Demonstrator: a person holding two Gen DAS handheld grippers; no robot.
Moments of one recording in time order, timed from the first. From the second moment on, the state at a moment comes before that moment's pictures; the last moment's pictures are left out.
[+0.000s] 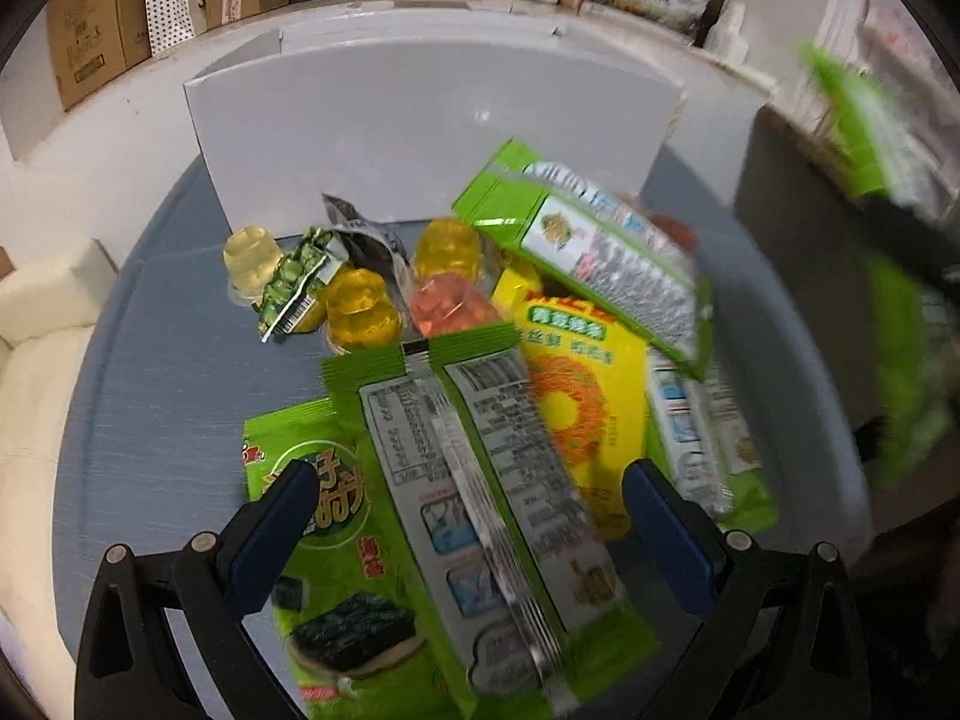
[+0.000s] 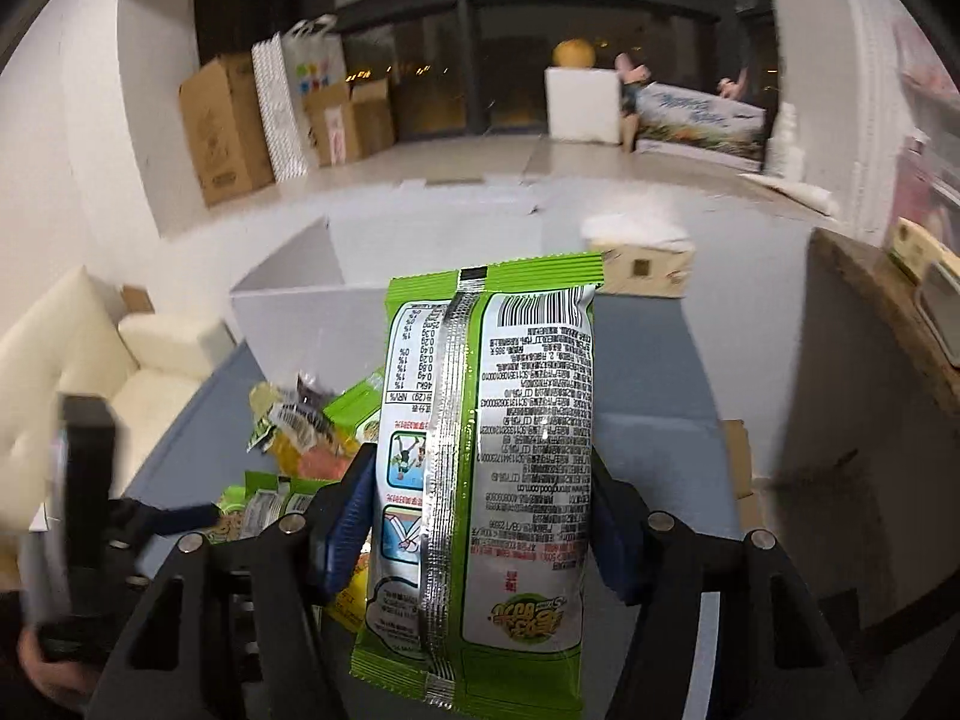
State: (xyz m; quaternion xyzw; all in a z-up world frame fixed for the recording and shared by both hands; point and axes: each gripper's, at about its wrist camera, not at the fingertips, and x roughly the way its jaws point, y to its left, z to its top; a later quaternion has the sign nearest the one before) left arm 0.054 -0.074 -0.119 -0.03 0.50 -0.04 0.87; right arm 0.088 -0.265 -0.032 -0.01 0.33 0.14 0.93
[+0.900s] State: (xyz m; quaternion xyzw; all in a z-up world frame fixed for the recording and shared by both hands) left arm 0.215 0.012 0.030 -0.02 0.35 -0.06 0.94; right arm 0.261 -0.204 0.008 0.00 0.34 0.19 0.92
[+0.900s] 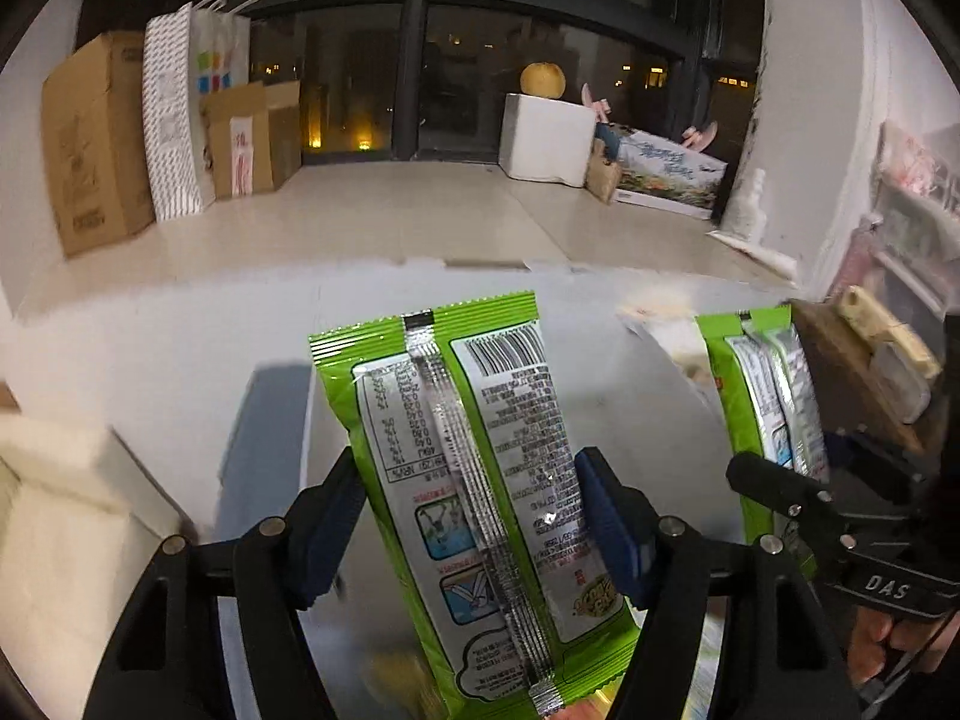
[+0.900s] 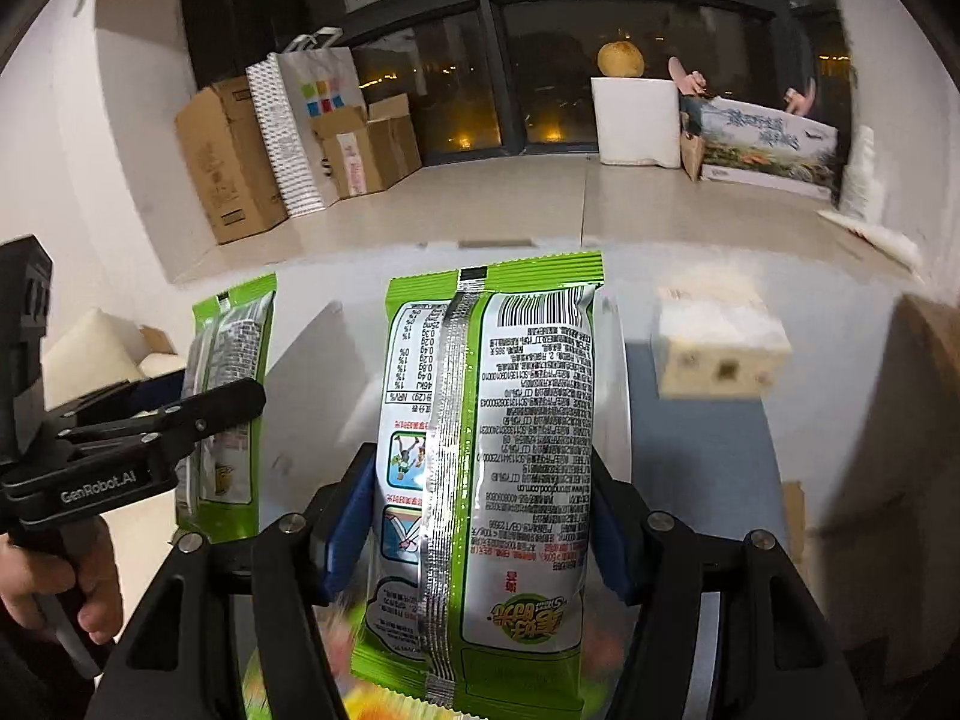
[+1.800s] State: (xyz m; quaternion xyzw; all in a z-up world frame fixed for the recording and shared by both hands) left arm 0.186 0.019 0.014 0.02 0.34 -0.05 0.94; right arm 0.246 -0.211 0.041 -0.01 0.30 0.23 0.93
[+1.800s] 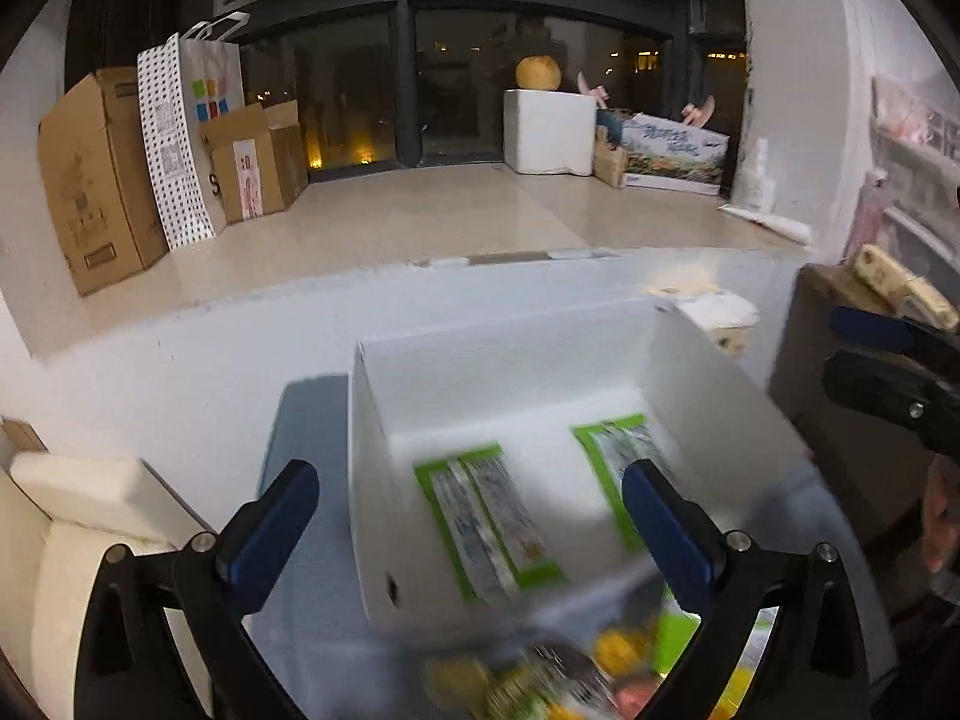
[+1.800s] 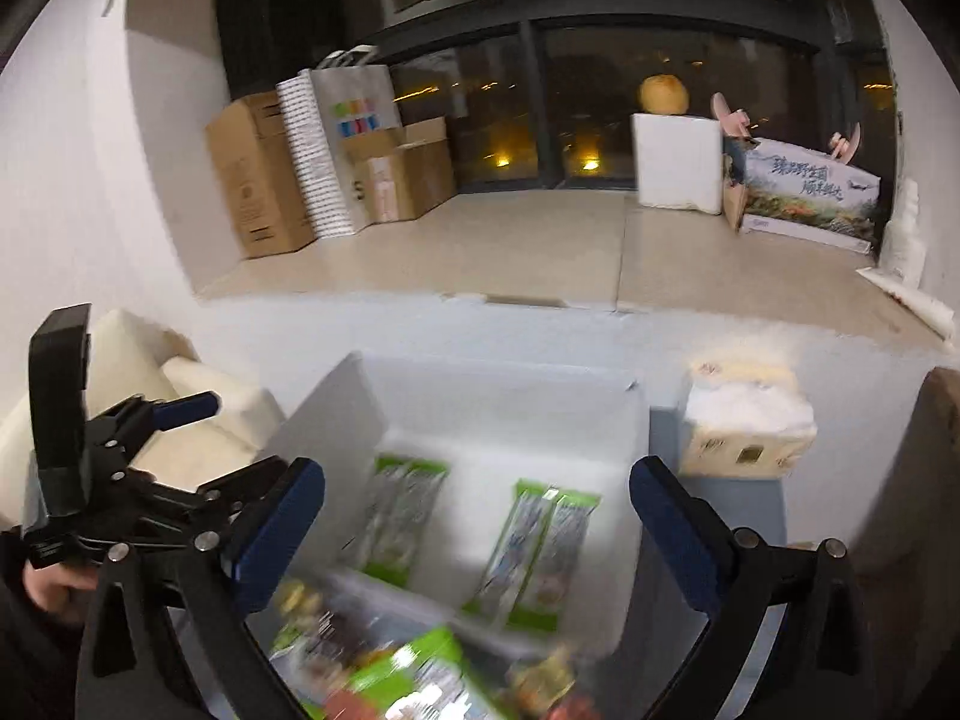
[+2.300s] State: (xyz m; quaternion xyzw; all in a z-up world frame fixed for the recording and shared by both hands) left arm 0.026 0.002 -0.056 -0.03 0.39 -0.08 0.92; right arm 0.092 -0.224 -0.081 -0.06 0.36 0.25 0.90
